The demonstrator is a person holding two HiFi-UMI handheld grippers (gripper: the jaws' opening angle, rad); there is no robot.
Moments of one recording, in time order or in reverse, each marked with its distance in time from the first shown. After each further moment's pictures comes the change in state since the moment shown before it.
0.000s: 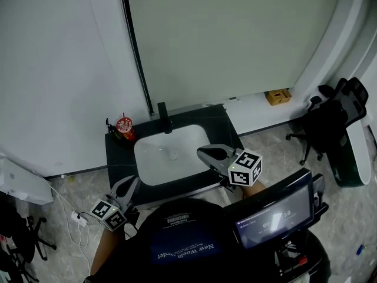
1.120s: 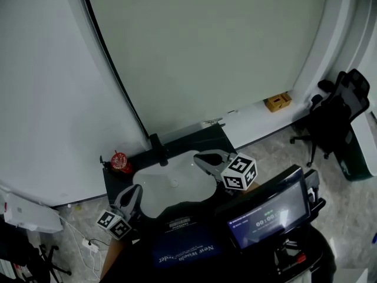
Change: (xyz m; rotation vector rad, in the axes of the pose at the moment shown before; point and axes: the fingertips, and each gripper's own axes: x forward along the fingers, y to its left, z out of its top) left arm 0.109 0.061 0.026 -0.021 -0.015 -0.023; right arm 0.036 -0.117 0.018 -0.012 0.007 -0.084
